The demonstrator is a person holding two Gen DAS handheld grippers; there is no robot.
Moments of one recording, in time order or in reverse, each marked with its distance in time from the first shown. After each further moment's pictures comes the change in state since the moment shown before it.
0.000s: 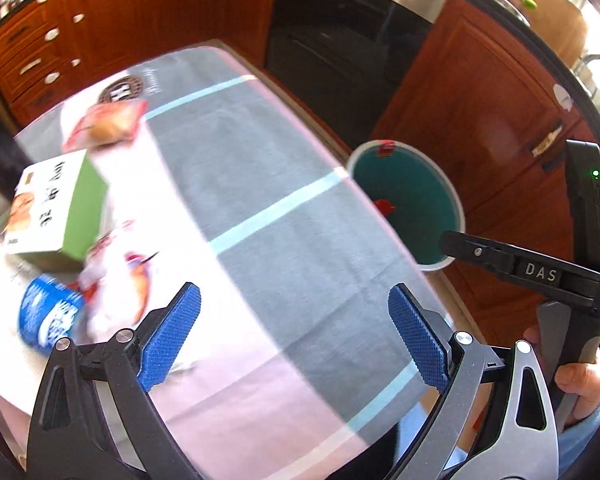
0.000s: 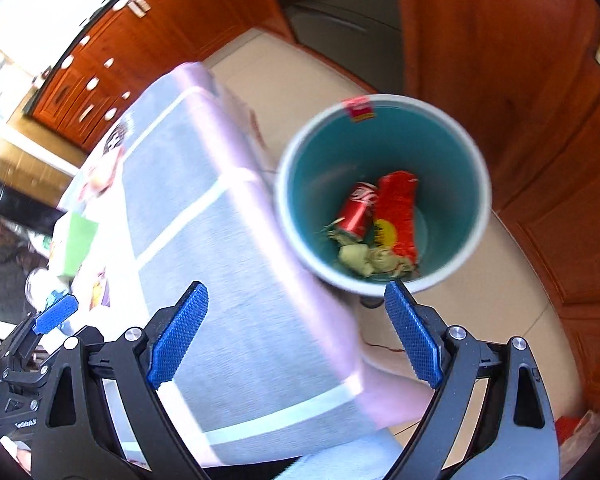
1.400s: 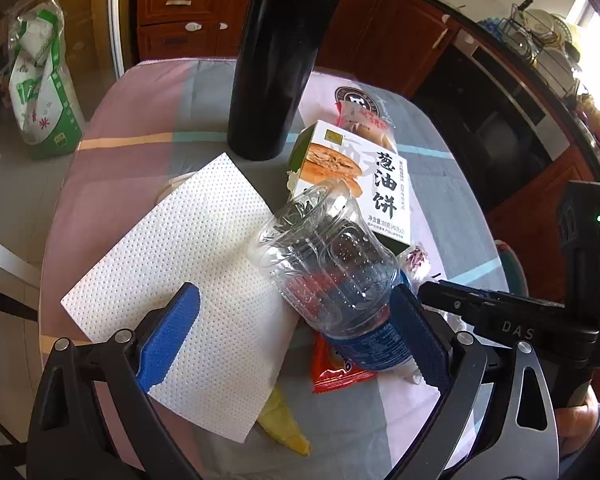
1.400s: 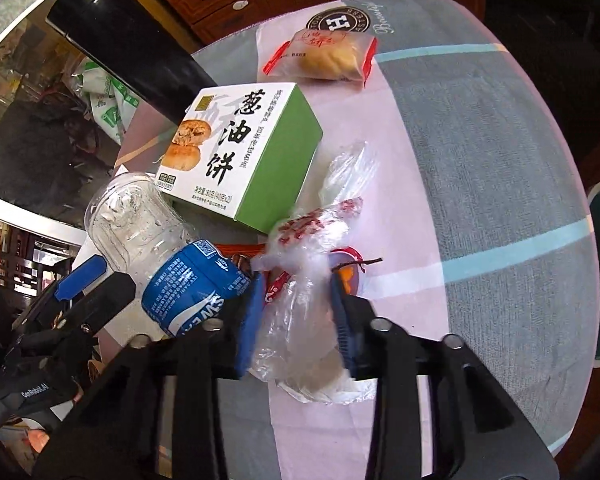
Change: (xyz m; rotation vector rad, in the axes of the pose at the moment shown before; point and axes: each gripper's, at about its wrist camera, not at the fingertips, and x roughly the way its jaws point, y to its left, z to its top) left arm -0.062 0.235 -0.054 -0.398 -0.134 0.095; right arm 0.101 0.258 -0.029 -0.388 0.205 0.164
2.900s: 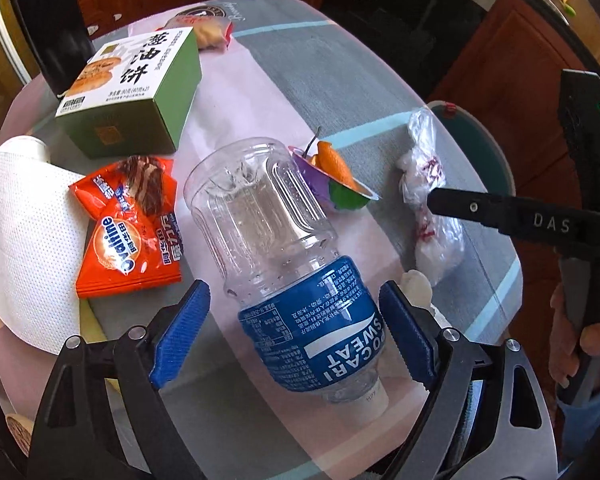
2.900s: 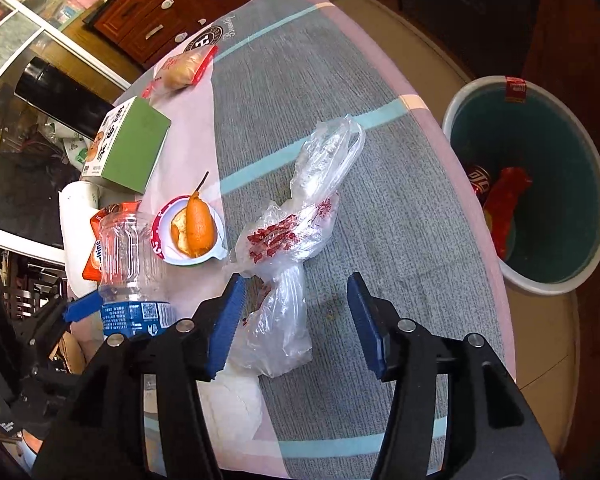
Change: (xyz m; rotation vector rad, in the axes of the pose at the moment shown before) left arm 0.056 -0.144 -0.088 0.329 0.210 -0.020; right arm -0.060 -0.141 -0.087 0.174 -0.076 -0.025
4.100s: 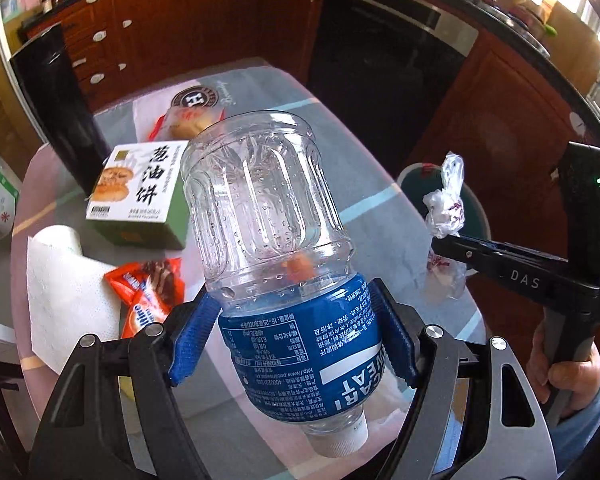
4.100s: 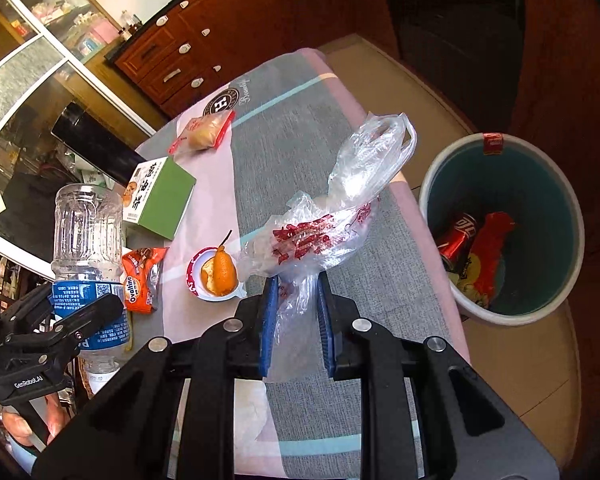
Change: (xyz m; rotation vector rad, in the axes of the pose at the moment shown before) left arm -0.074 -0.034 0.034 0.043 -0.163 0.012; right arm -0.063 -0.012 0.004 -0.011 -0.180 0.036
